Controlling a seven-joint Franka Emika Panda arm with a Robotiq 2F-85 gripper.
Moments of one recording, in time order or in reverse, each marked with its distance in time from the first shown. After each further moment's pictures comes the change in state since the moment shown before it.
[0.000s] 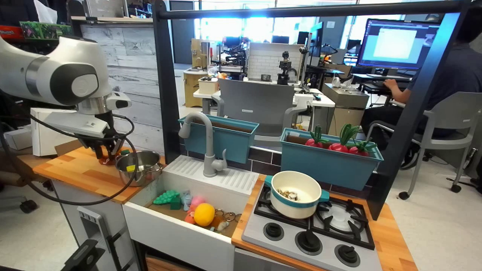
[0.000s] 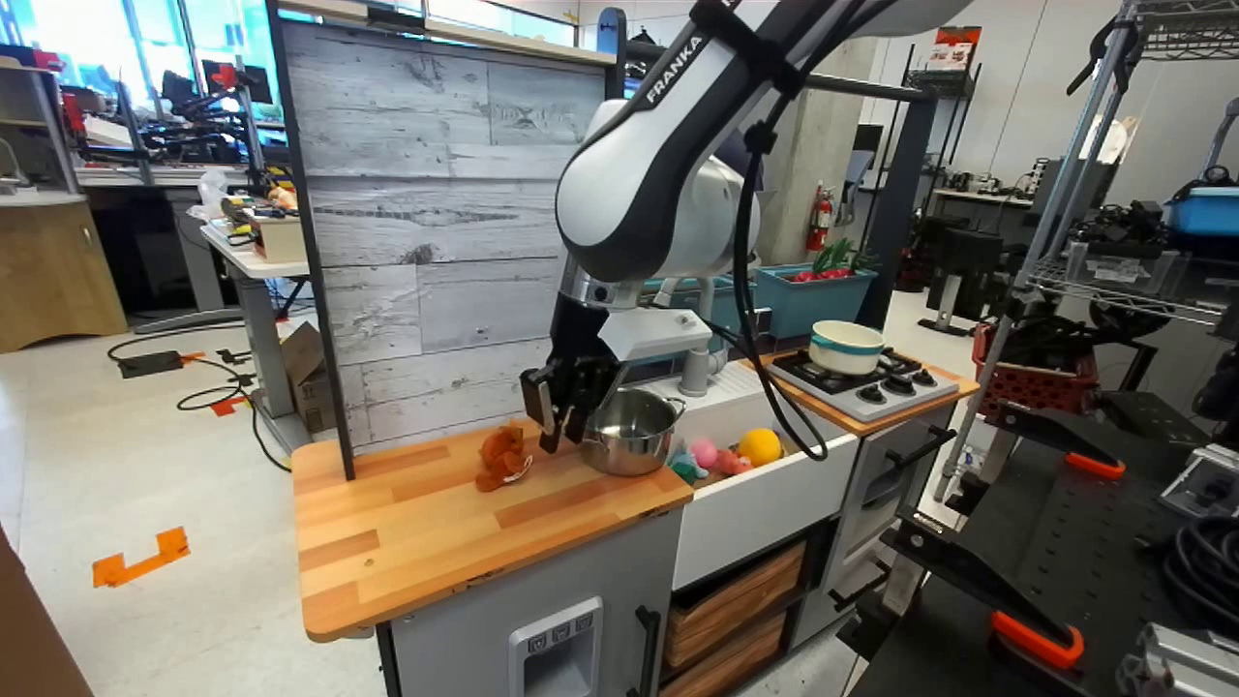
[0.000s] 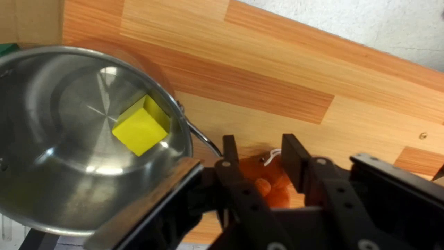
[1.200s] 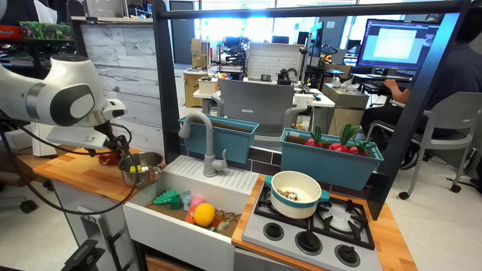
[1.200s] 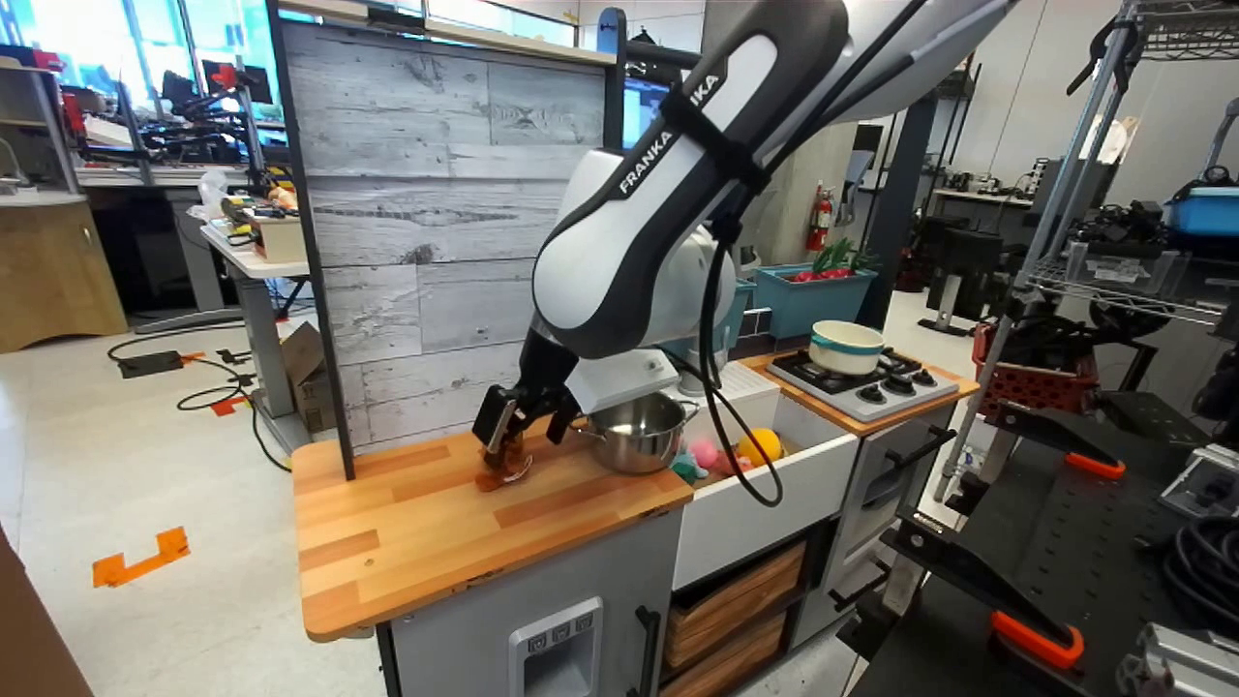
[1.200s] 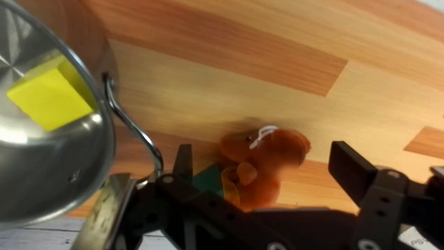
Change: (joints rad) arm 0.039 0.144 0.000 0.124 -0.017 0.178 0.006
